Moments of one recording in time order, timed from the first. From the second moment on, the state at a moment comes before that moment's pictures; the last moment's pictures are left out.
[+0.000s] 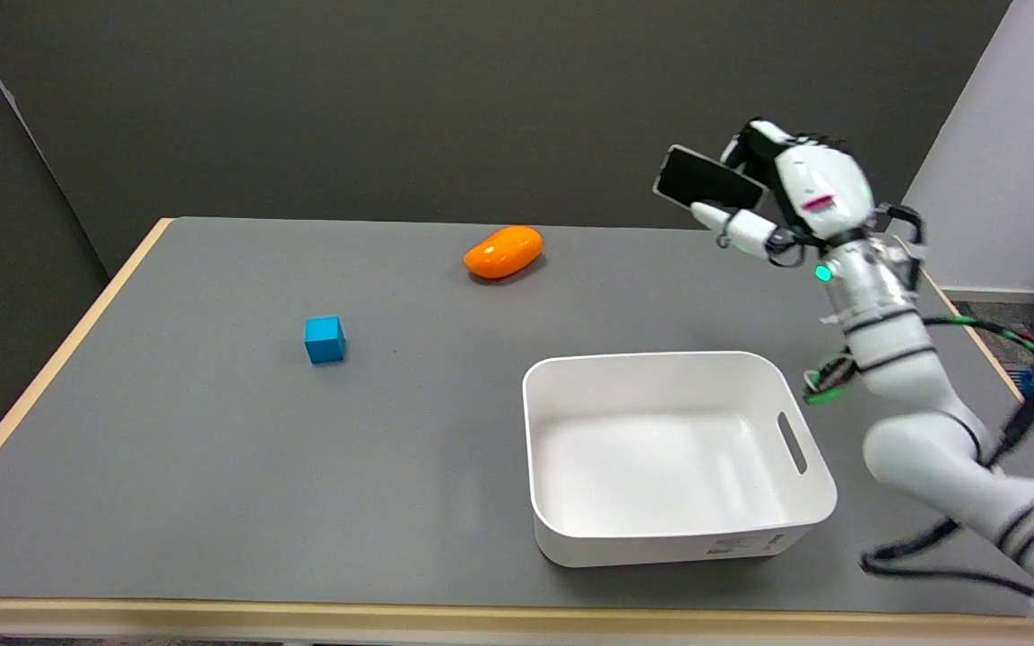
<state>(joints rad) -0.02 -0.89 -1.67 1.42 0.87 0.66 0.09</state>
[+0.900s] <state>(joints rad) -0.47 -0.86 -1.89 1.49 0.81 1.45 0.08</state>
